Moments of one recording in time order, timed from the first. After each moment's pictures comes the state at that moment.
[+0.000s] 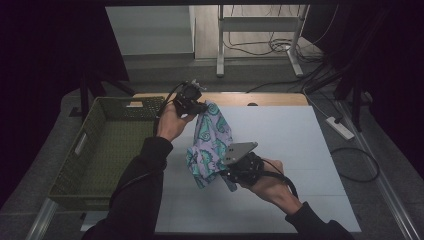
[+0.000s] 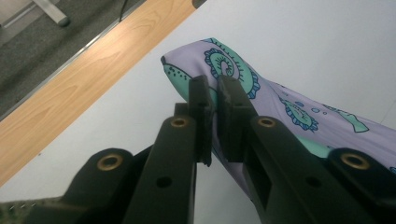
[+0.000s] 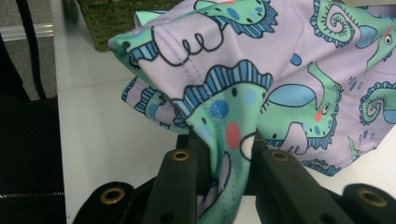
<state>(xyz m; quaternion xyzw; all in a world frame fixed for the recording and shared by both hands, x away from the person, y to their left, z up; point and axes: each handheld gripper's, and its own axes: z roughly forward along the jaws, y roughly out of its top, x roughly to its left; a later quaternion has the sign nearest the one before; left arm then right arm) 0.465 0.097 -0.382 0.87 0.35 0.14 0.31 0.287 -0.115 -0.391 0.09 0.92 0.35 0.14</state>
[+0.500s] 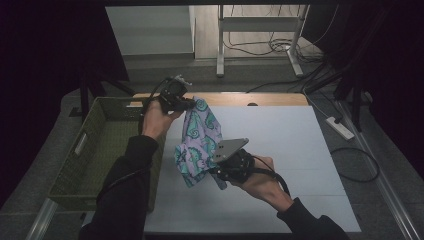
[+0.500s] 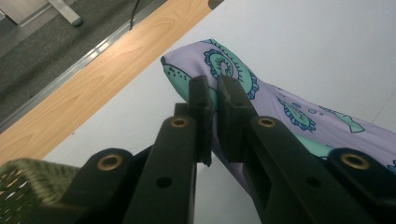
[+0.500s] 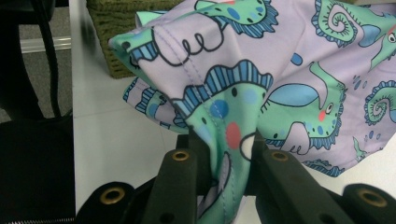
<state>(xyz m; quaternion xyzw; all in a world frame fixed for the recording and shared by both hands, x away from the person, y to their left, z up) 0.454 0.134 -0.363 0.86 0.36 0.15 0.31 0.285 -0.092 -0.379 0.07 0.92 0.37 0.13</state>
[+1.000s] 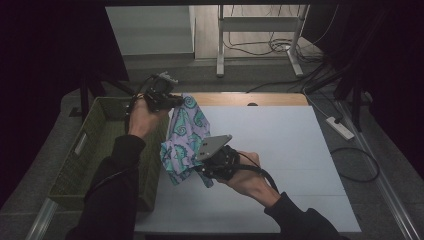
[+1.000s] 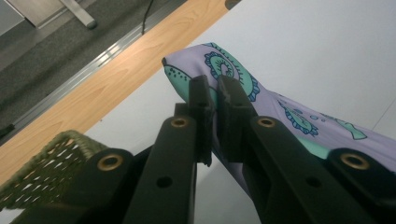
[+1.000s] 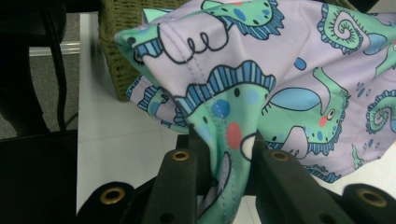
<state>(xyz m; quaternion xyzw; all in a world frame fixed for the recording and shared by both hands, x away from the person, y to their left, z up) 0.447 0.169 -0.353 0.85 0.37 0.17 0.32 0.285 -0.059 -0.370 0.05 0.91 0.38 0.12</state>
